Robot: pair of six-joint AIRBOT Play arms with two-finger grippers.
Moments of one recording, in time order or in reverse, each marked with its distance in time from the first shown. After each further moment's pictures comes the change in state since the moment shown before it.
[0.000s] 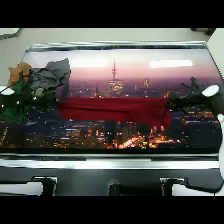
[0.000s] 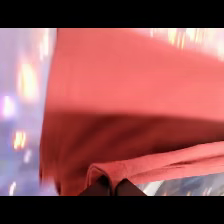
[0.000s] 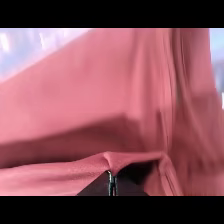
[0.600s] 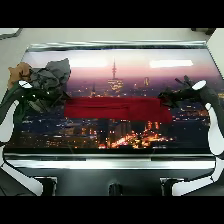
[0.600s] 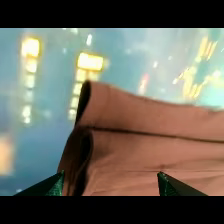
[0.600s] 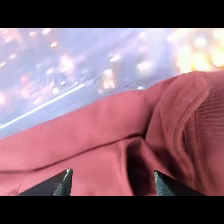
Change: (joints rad) left arm -0.048 -0.340 0.311 -0.006 -0.056 -0.149; right arm -0.003 -0.238 0.209 0.074 -0.005 0.004
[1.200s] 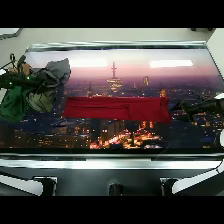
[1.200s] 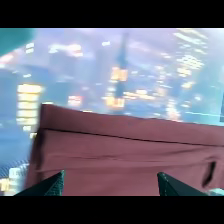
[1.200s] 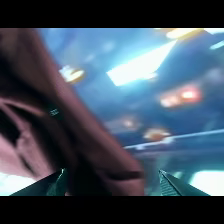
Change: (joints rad) left arm 0.030 0.212 0.102 -0.001 -0.087 -0.008; right arm -0.263 -0.163 0.021 0.062 0.362 -0.068
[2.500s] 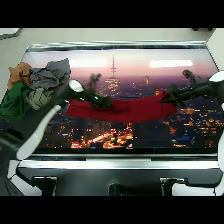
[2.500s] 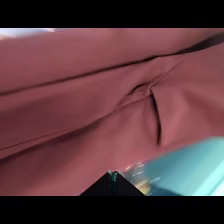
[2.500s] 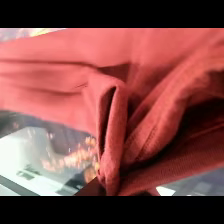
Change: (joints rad) left arm -0.682 -0.156 -0.124 -0.114 0.297 0.026; right arm 0.256 0.364 0.000 0.028 0.093 0.055
